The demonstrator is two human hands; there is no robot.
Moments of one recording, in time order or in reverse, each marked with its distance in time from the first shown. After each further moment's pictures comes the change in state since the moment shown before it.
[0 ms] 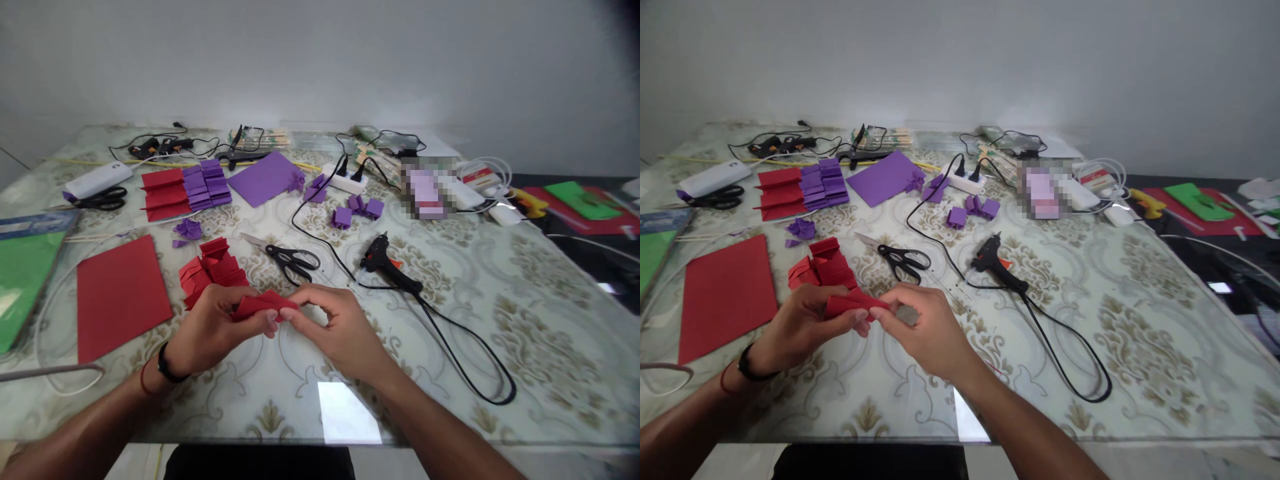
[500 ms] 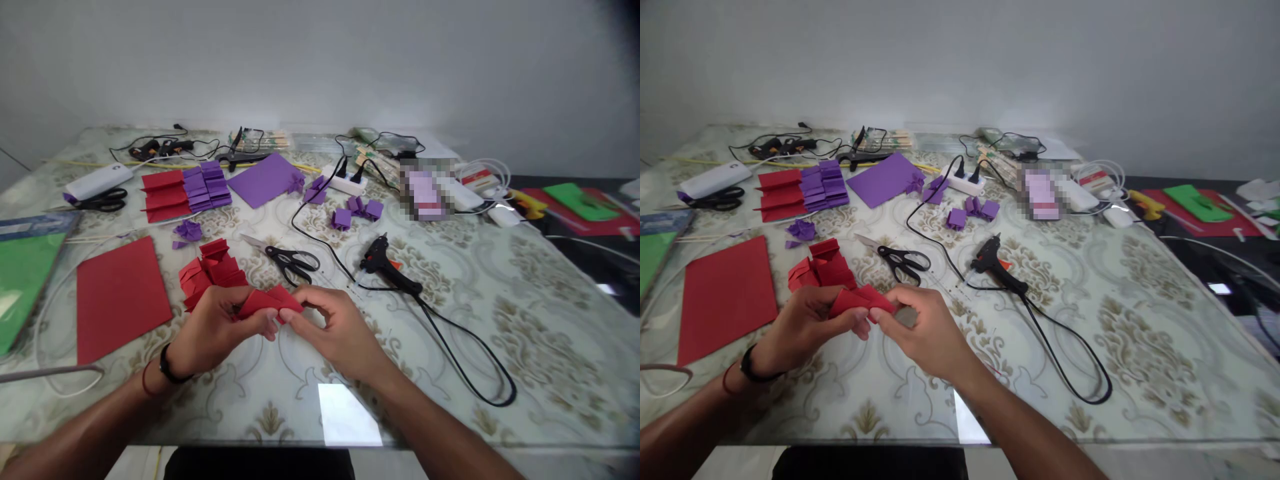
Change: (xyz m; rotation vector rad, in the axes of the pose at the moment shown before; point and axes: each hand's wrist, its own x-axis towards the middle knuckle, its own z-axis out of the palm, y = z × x) left_hand 0.001 -0.003 0.003 -0.153 -0.028 -0.055; right_hand 0.002 0.000 0.000 0.018 -0.033 0.066
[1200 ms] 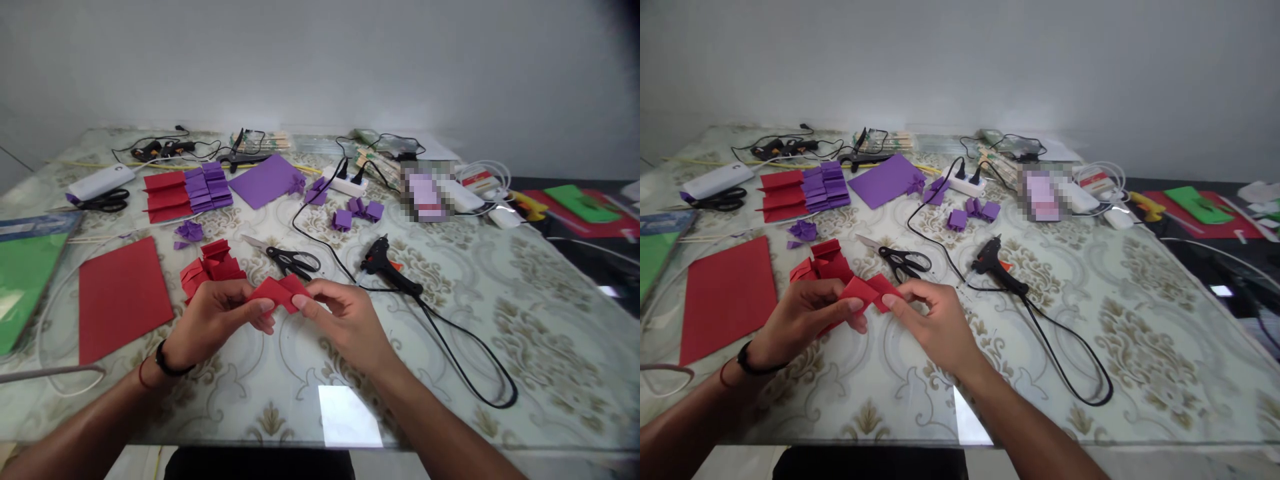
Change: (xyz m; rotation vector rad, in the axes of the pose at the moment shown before) left_hand 0.005 0.008 -0.007 -0.130 -0.011 0.033; right_hand 0.001 0.005 -0.005 0.186 0.111 0.052
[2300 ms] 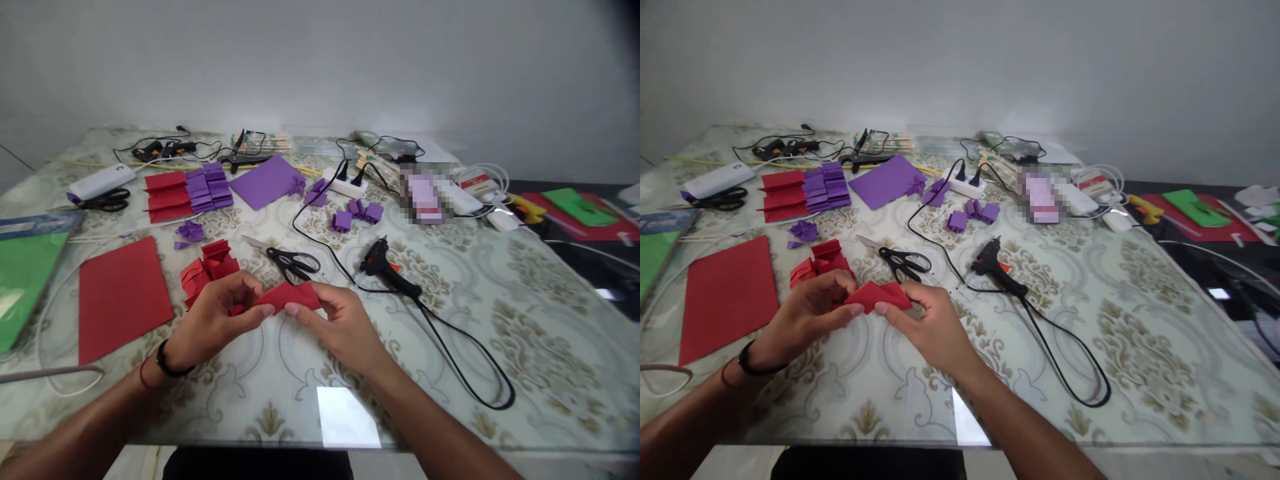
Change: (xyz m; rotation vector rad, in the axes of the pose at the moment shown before) left_hand 0.001 -0.014 0.002 -0.019 0.043 0.063; right_hand 0.000 0.004 0.004 -0.048 -0.046 0.000
